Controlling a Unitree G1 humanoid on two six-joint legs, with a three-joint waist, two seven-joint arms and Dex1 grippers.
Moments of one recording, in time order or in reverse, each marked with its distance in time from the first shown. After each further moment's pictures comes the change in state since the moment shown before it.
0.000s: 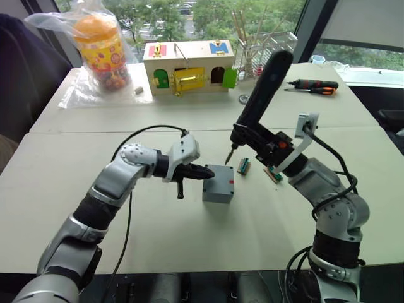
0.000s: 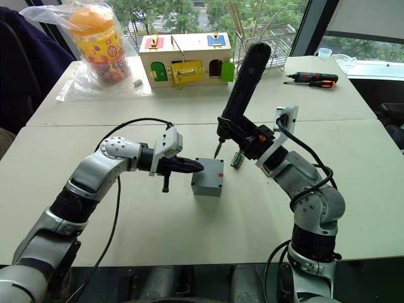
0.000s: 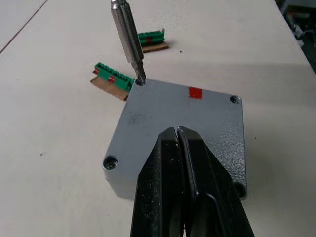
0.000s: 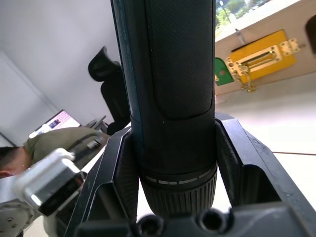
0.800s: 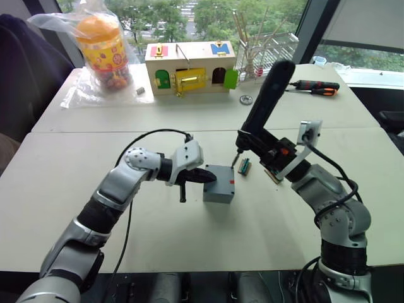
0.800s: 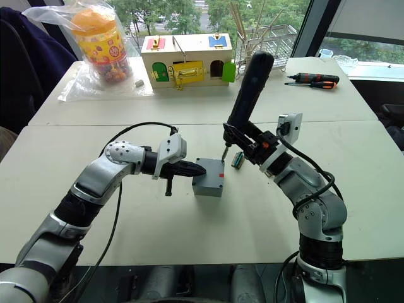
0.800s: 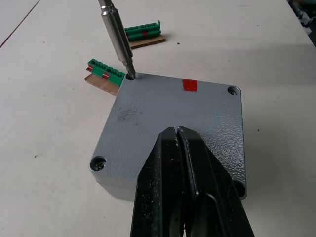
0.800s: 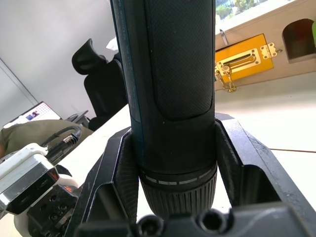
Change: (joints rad) left arm 0.014 -0.022 -0.003 -0.012 0.040 -0.024 0.007; right arm 0.075 -0.090 0.046 0.045 -0.007 -0.118 -0.031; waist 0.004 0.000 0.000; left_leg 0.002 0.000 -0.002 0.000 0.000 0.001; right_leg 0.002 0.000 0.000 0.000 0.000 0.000
